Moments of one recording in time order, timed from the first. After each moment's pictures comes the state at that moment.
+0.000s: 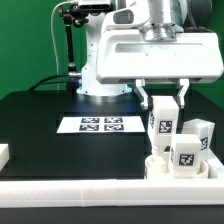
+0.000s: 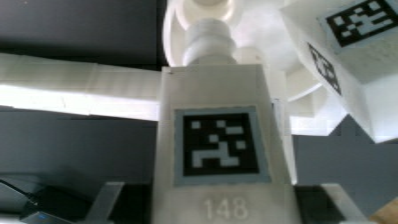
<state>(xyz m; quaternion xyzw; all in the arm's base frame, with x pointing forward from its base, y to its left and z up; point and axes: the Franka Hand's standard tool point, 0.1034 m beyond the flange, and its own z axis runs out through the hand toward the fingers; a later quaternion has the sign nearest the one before) 0.607 0.059 0.118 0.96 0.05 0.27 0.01</state>
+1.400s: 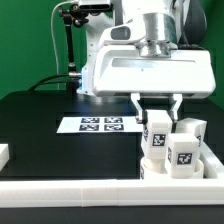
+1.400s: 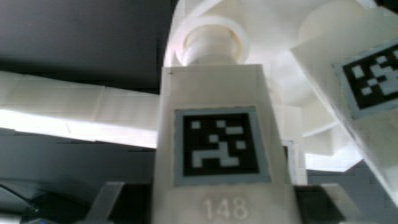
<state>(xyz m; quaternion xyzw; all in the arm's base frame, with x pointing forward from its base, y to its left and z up) 0.599 0.049 0.093 0.95 0.07 0.29 0.02</state>
